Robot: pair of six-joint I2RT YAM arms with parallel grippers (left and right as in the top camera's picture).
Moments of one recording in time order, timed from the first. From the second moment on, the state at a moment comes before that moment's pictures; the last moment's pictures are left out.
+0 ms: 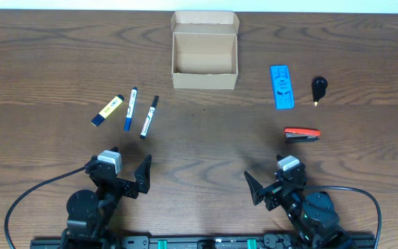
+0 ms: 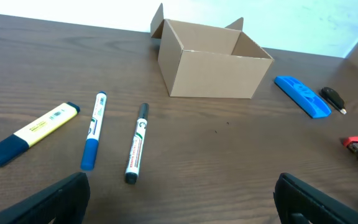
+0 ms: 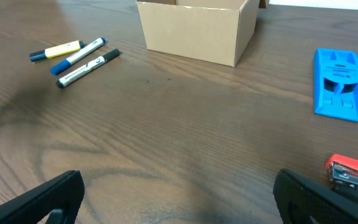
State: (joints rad) left arm -0.15 0.01 0.11 -0.36 0.23 -0.20; right arm 0.54 0.01 0.14 -0.49 0.02 0.15
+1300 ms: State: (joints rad) left arm -0.15 0.01 0.11 -0.36 0.23 -0.20; right arm 0.54 0.01 0.14 -0.49 0.02 0.15
